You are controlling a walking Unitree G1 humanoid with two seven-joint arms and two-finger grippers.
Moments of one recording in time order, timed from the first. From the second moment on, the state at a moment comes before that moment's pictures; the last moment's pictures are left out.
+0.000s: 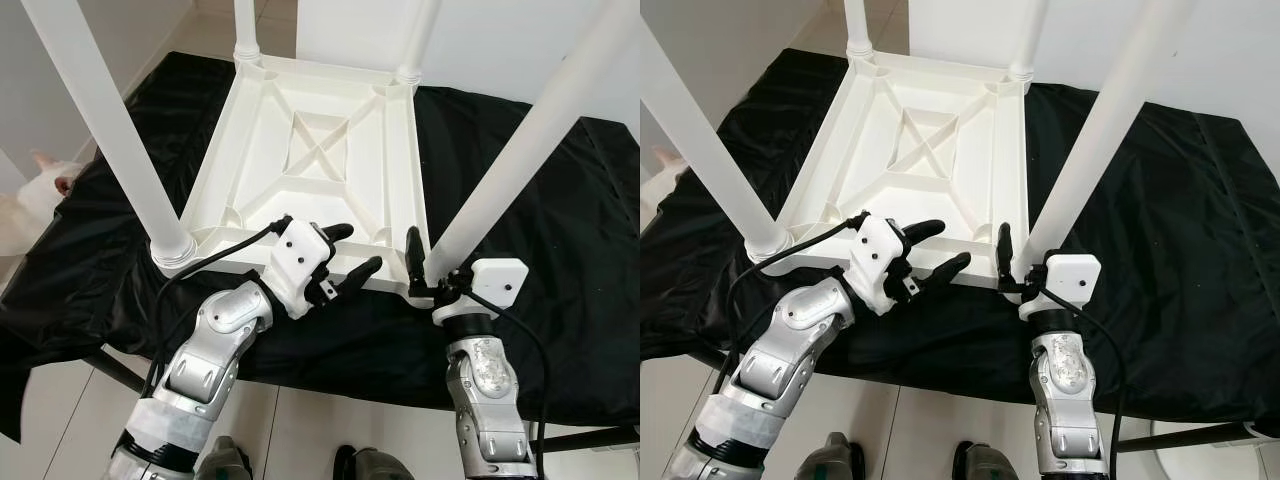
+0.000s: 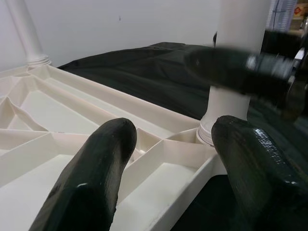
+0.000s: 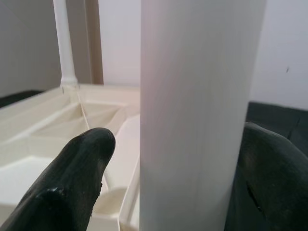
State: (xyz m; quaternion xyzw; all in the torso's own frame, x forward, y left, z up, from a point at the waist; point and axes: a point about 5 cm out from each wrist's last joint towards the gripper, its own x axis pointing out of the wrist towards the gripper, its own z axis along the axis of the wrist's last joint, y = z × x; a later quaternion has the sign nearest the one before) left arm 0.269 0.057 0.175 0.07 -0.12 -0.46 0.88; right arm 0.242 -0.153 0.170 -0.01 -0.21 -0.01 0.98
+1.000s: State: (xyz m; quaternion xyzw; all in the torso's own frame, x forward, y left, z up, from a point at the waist) left arm 0.262 0.050 0.166 0.09 -0.11 -0.48 0.86; right arm 0.254 -0.152 0.232 -0.06 -0.23 -0.04 0.97
